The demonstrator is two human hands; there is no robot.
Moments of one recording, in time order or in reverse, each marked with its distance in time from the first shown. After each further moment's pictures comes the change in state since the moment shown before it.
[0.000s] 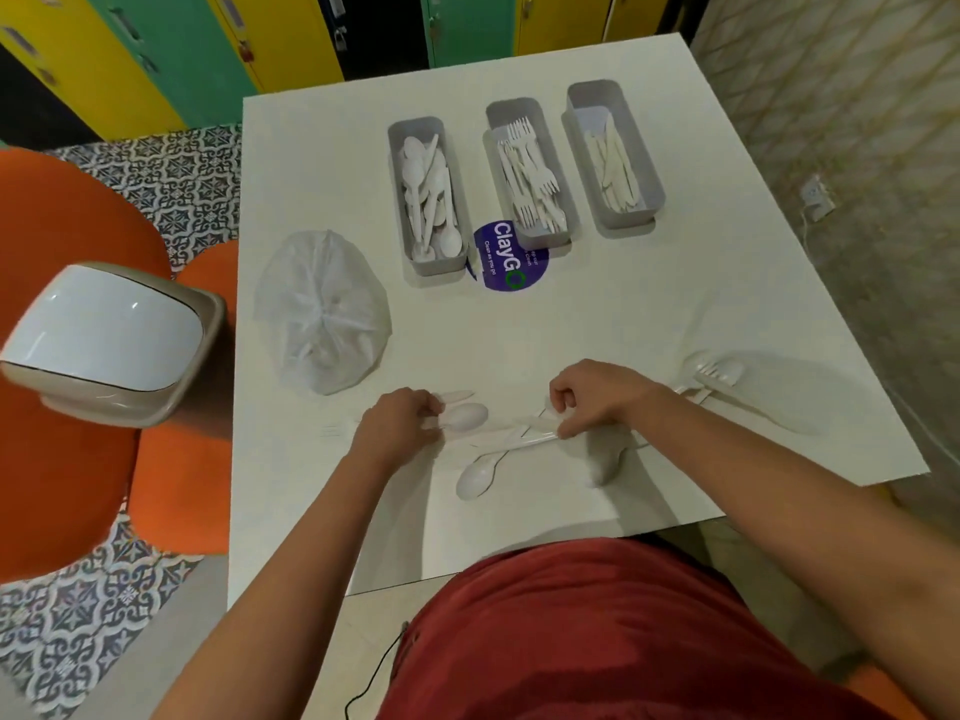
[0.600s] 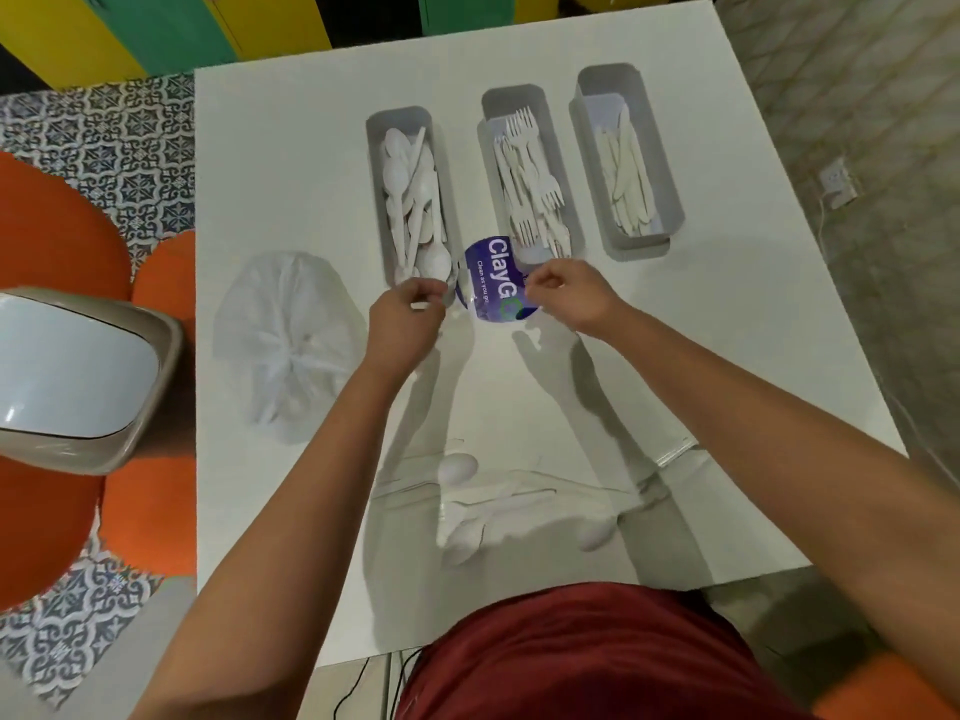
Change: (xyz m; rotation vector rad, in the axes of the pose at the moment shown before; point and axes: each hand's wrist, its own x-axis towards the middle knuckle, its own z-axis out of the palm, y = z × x) left_hand 0.111 0.089 -0.074 -0.608 0.266 -0.058; right_hand 0.087 -0.007 -0.115 0.711 0.414 0.114
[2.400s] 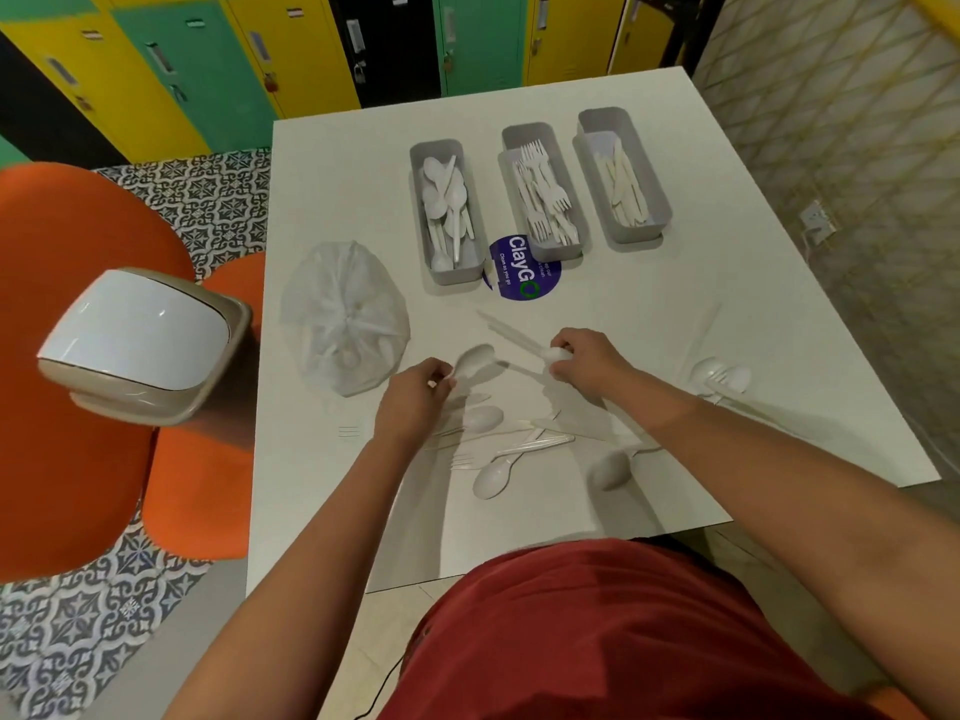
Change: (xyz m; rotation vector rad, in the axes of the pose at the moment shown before) left_hand -0.109 -0.097 -0.022 0.350 -0.013 0.169; right_hand -0.106 0.050 0.058 -0.155 0.034 0.001
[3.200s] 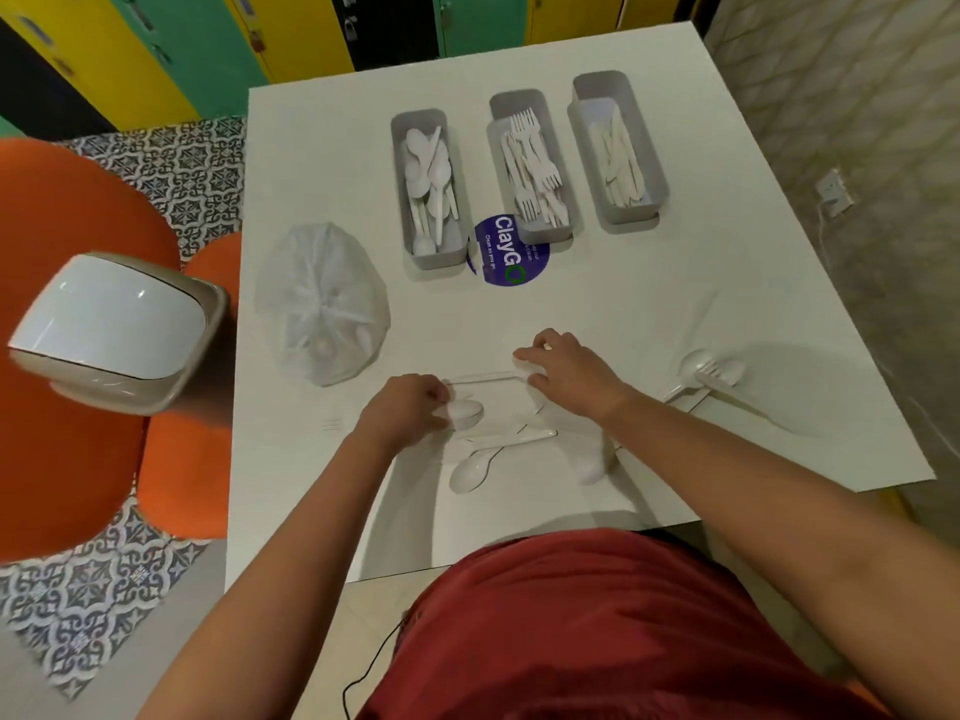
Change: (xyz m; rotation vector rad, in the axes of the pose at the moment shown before) left_hand -0.001 0.012 0.006 0.268 -0.339 -0.072; right_hand 0.001 0.027 0.007 -0.565 -0.121 -0.300
